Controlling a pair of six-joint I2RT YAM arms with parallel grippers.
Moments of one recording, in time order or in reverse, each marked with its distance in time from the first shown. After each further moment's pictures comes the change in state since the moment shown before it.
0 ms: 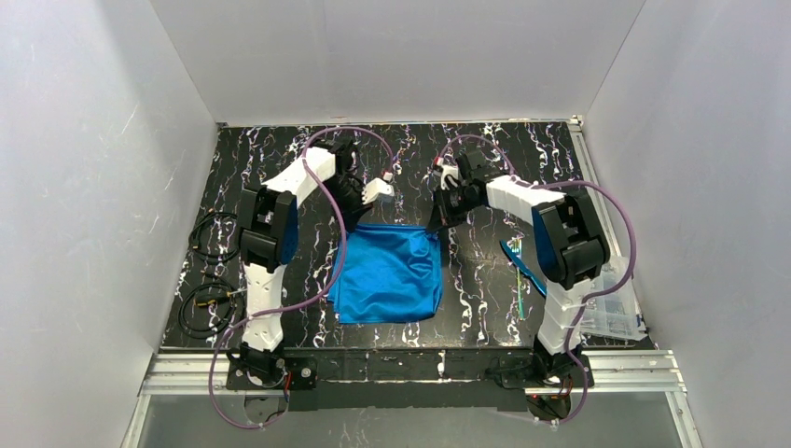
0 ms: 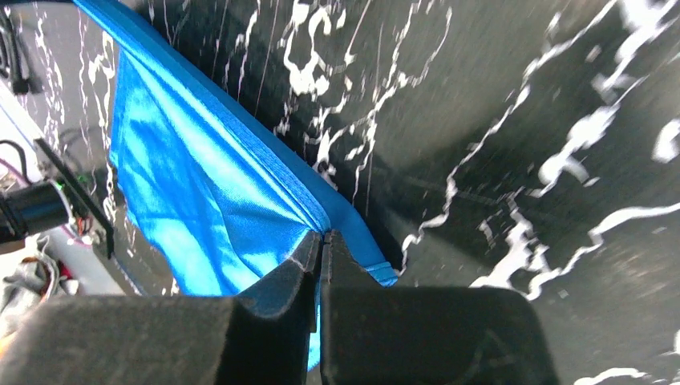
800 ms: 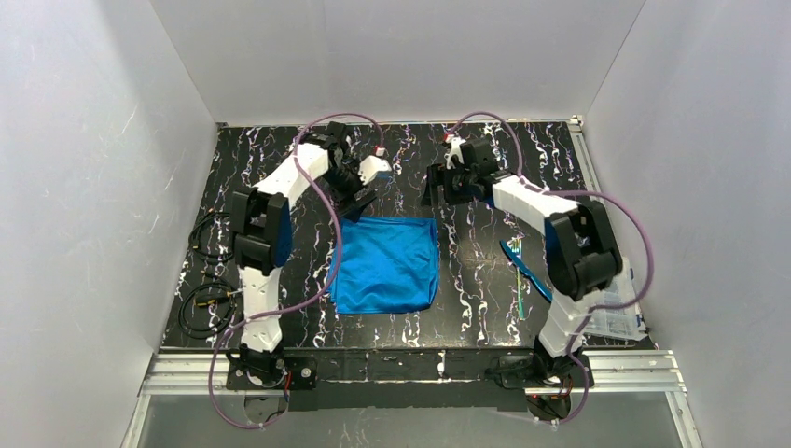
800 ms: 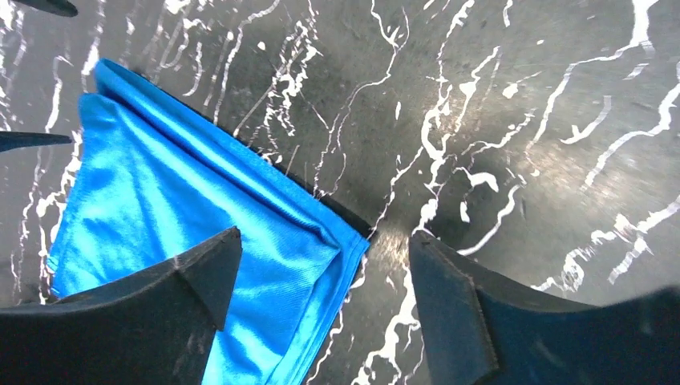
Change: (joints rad) left arm 0.021 -0.009 0.031 0.210 -0.085 -0.256; right arm 0.006 -0.028 0.040 0.202 0.275 0.037
